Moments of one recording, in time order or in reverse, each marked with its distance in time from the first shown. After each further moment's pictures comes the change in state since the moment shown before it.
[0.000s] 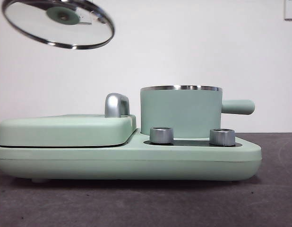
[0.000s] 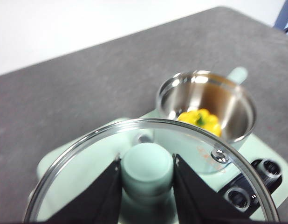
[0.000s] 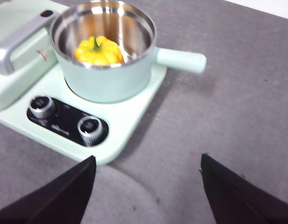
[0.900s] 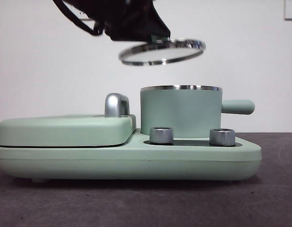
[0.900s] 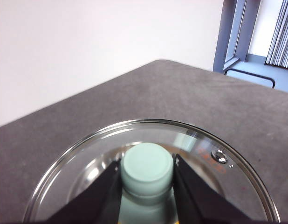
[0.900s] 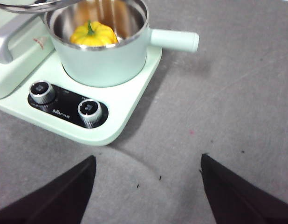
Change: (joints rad) left arm -0.213 0.503 0.001 0.729 0.009 0.001; right arm 0.000 -0.081 0.000 -0.105 0.004 0.061
